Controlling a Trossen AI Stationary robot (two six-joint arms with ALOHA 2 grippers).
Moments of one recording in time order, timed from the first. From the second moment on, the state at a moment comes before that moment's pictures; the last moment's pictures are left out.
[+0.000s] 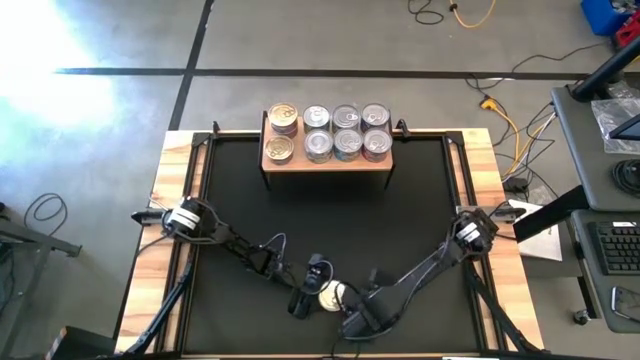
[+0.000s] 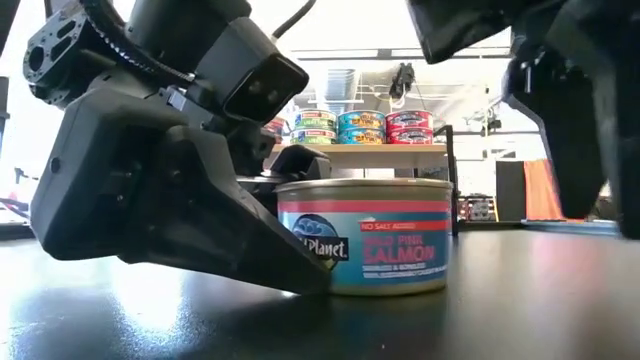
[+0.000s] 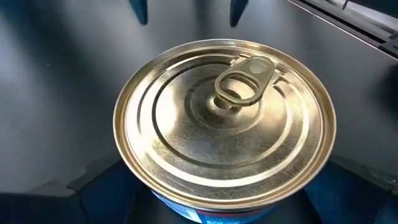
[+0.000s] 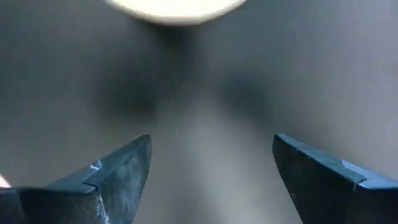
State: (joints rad) left arm -0.40 2.09 0.88 0.71 -0.03 0.05; right arm 0.60 2.20 1.76 -1.15 0.08 1.01
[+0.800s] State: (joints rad) left arm -0.40 2.04 0.97 0.52 -0.11 -0.02; right arm 0.51 2.21 1.85 -1.22 0.35 0.75
